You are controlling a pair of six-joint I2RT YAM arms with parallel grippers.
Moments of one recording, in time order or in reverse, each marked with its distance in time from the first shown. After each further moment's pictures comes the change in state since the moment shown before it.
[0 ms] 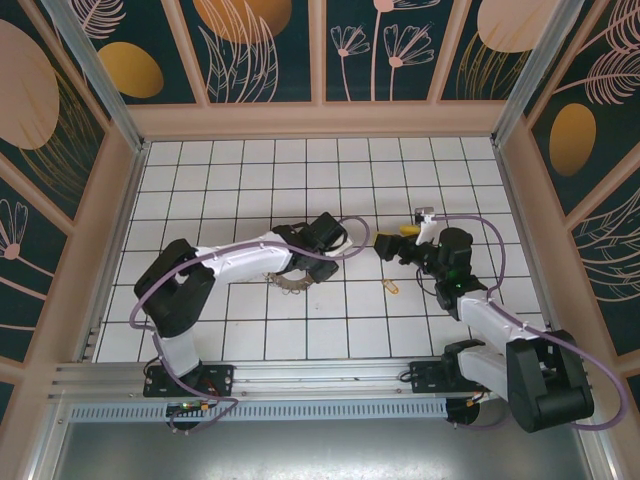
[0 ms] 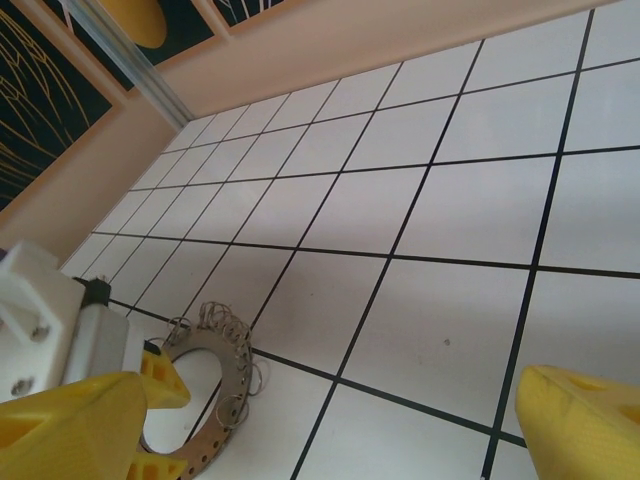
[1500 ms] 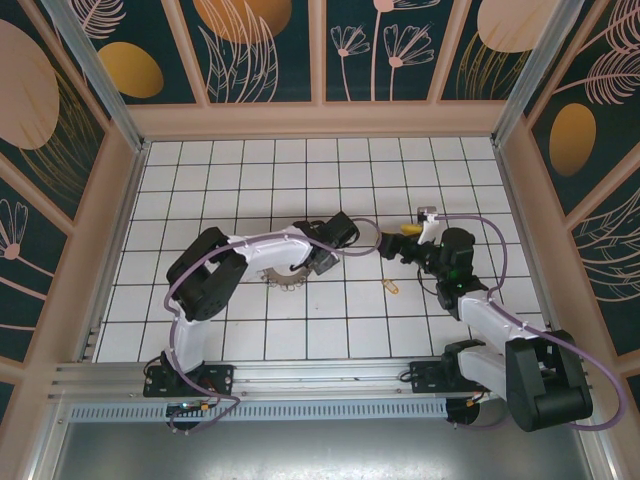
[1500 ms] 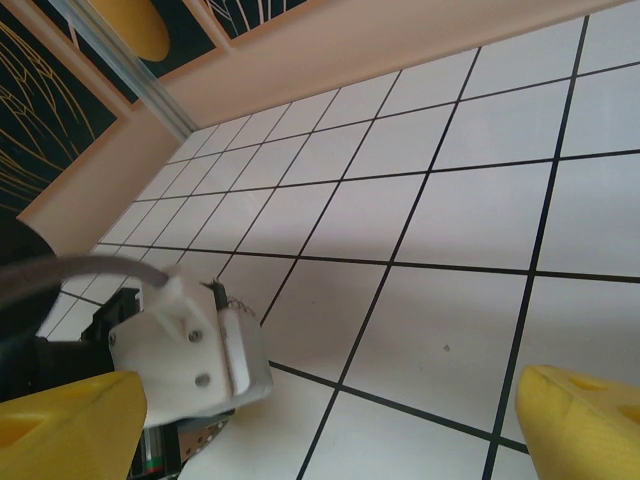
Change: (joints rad) left arm 0.009 0.191 0.146 -0.043 -0.256 0.074; right arm -0.019 0.001 -0.008 0.022 -0.013 0.022
